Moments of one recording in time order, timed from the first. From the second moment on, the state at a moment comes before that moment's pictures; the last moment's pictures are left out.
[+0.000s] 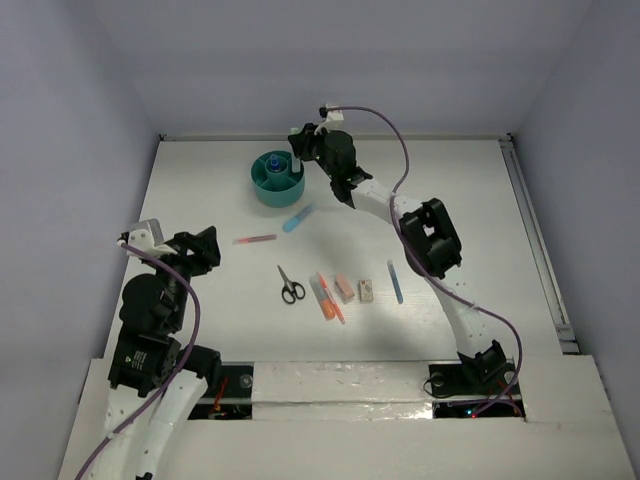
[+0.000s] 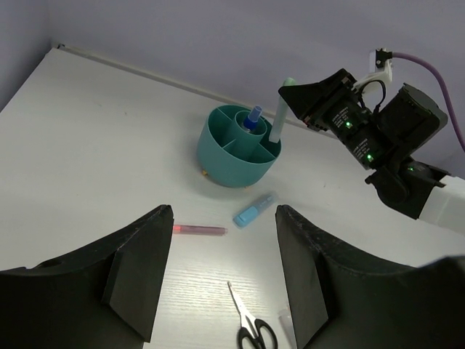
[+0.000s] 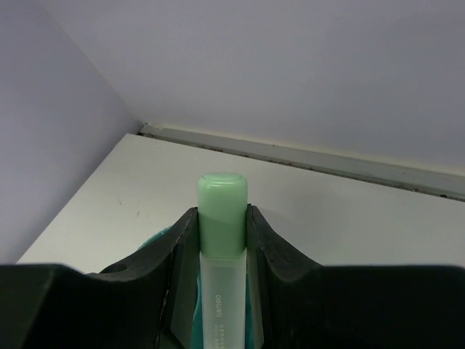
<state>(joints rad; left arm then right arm) -0.28 0.32 0.70 -0.38 -0.25 -0.39 0.60 2.47 2.04 0.49 0.05 0.37</state>
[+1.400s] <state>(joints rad) -0.25 0.38 0.70 -0.37 -0.25 -0.38 0.72 2.09 1.59 0.18 -0.20 0.31</state>
